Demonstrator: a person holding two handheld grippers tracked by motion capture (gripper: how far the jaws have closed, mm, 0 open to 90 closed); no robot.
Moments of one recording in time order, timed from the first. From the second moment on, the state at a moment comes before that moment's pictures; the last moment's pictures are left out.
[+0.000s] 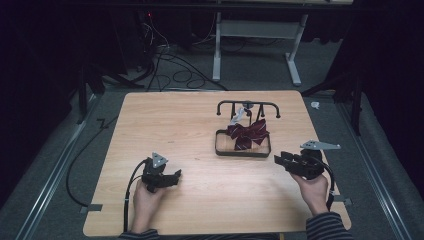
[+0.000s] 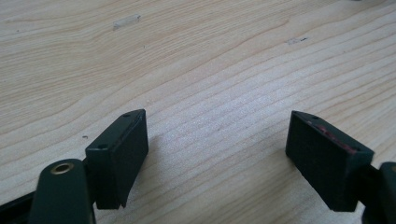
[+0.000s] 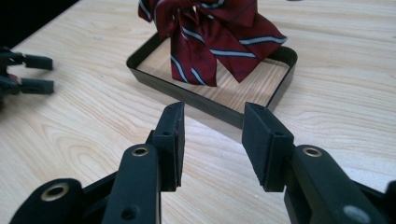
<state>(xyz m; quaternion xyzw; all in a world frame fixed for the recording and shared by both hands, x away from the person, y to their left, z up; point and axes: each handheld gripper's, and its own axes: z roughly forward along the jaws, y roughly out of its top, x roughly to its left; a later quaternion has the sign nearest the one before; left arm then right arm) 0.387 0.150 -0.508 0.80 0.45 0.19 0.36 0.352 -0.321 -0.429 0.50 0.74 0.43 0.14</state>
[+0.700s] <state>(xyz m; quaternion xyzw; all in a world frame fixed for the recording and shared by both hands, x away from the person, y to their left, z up) 0.386 0.150 -0.508 0.80 0.45 0.19 0.36 0.355 -0.314 -0.447 0.50 0.75 0.41 0.14</state>
